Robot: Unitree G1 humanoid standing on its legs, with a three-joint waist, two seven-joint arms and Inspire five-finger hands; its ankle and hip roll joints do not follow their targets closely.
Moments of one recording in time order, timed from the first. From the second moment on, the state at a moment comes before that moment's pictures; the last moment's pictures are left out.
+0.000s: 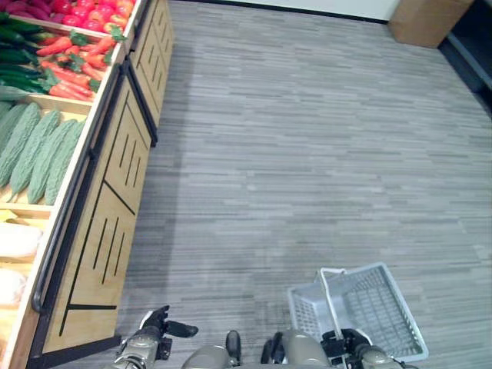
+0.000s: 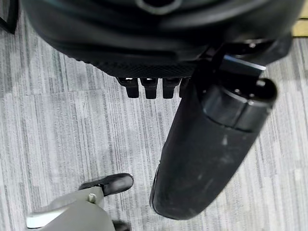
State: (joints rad) left arm -0.16 0.30 -0.21 1.32 -0.20 -0.06 0.02; right arm -0.11 -0.28 0.24 1.35 0.19 -0.06 0.01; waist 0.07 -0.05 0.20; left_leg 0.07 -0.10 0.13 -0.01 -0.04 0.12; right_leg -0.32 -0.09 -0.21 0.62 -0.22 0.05
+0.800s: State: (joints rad) left arm -0.19 0.25 -0.20 1.34 -0.17 -0.06 0.02; right arm -0.13 -0.31 0.24 1.35 0.19 -0.04 0.02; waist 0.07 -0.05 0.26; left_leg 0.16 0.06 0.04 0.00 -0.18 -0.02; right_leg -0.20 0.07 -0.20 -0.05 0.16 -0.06
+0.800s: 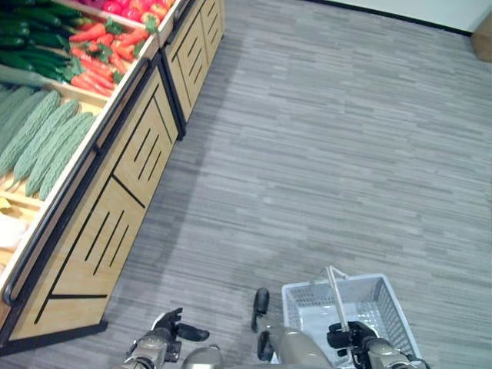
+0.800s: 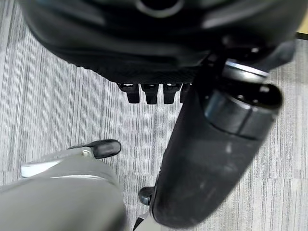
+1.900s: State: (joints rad) left arm -0.15 0.29 -0.20 1.31 -0.17 -0.06 0.02; right arm -0.09 -0.31 0.25 1.33 0.15 -0.04 0.02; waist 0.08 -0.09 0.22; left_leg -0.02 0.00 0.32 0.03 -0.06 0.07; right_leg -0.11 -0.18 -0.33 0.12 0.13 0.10
